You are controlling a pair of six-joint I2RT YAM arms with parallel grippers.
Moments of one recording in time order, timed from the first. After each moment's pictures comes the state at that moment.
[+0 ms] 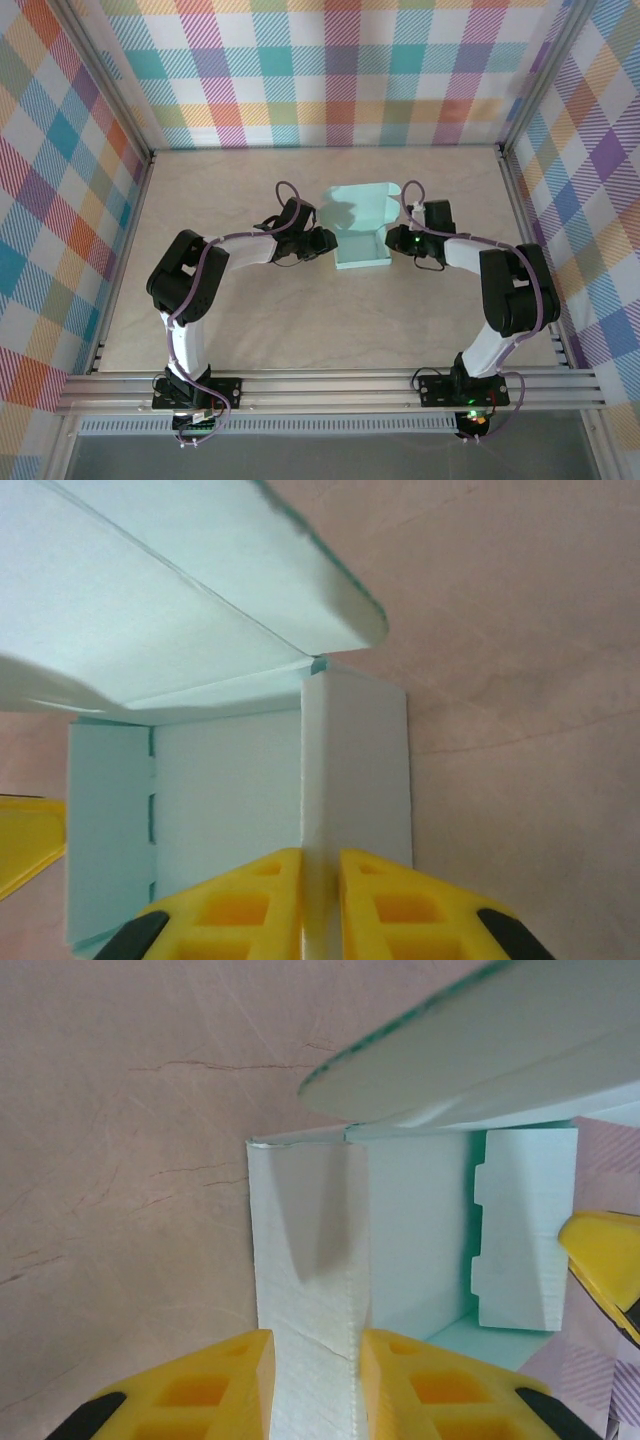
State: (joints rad) left arm -0.58 1.92 1.13 -0.06 0.33 -0.86; right arm 0.19 1.69 0.82 0.00 -0.47 0.43
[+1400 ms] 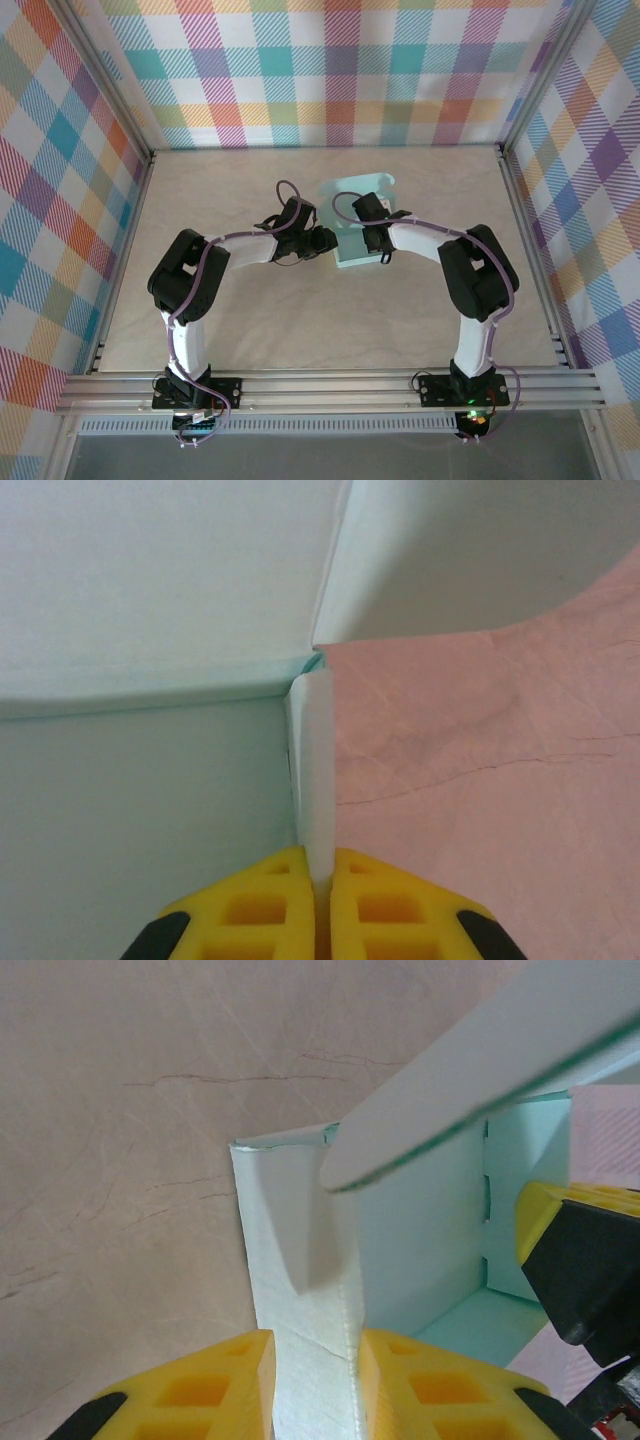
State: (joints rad) left arm -0.58 1.92 1.14 -0.06 0.33 -0.85; right arm 0.56 1.90 1.20 -0.48 0.45 0.31
